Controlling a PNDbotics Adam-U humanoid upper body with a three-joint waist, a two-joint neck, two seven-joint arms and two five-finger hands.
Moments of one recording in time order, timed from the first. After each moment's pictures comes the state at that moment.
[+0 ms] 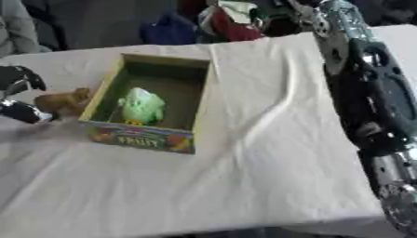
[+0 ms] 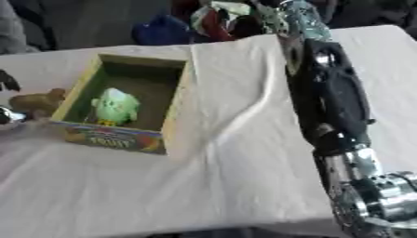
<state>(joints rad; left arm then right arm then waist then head) -0.71 0.64 -0.10 -0.87 -1.09 -0.17 -0.18 -1.13 -0.12 -0.13 -0.90 1.38 -0.37 0.18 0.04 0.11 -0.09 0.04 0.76</state>
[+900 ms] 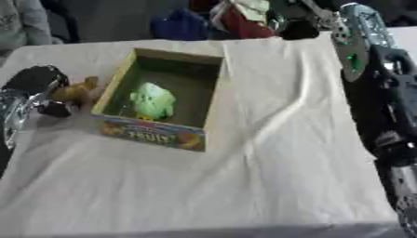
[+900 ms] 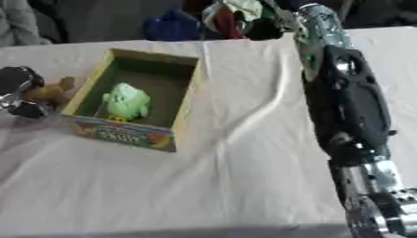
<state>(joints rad) -0.72 0.58 -0.06 -0.79 -1.22 -0.12 0.01 -1.12 -0.10 -0.13 -0.90 1.37 -0.37 0.18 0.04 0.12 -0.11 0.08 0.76</state>
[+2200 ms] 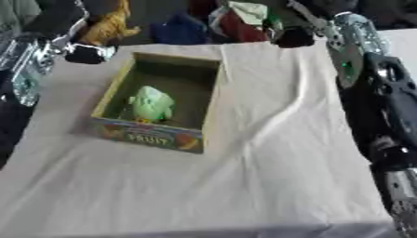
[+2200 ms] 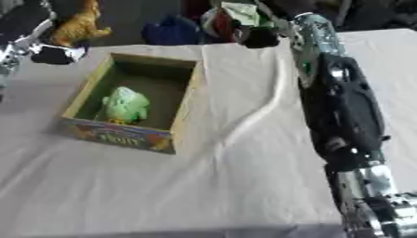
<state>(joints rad) -0.86 0.49 -0.21 -1.06 -0.98 -0.21 -0.10 -1.10 -0.08 -0.14 -0.90 1.37 -0.38 0.19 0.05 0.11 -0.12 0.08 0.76</state>
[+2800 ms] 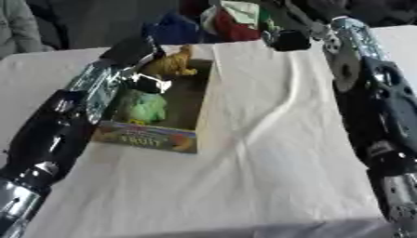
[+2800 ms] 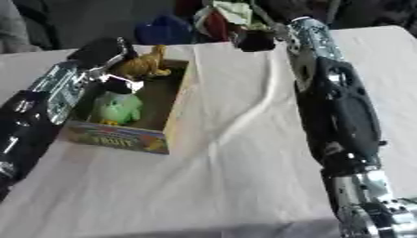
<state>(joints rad) -0.85 0.34 -0.24 -0.97 -1.12 -0.23 -0.07 -1.10 -0.05 -0.14 -0.90 1.35 -0.39 0.20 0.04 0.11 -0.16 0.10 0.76</state>
